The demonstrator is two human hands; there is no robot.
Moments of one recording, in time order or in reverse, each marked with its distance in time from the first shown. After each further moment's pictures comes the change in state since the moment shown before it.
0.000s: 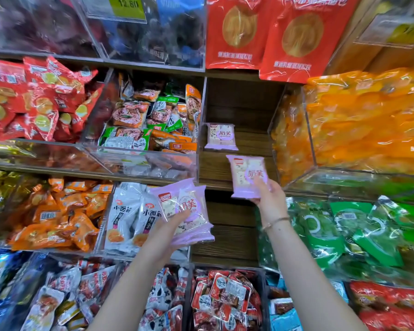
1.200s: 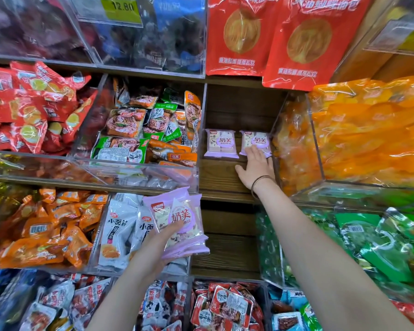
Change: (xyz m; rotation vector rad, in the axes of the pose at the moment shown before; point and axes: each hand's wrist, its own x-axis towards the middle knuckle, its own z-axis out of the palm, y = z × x) left_hand 0.010 0.006 -0.015 -0.052 0.005 -0.015; right_hand 0.103 -0.029 0.045 -1.432 -0.093 -0.425
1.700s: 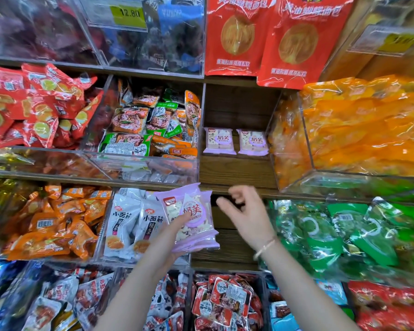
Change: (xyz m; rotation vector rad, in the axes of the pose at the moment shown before) left_hand -0.016 -0.003 0.020 0.013 -0.038 -0.002; right_hand -0.163 -0.025 -0.014 0.734 0.029 -0.131
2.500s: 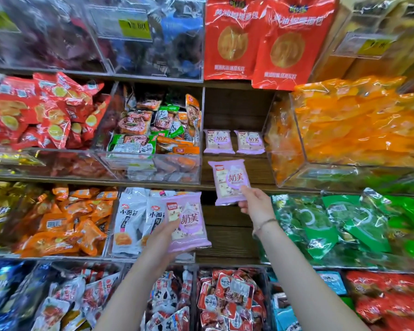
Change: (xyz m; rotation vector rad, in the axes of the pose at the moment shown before) left_hand -0.004 -0.014 -0.030 0.013 0.072 0.002; right_hand 0.018 0.020 0.008 0.522 0.223 0.505
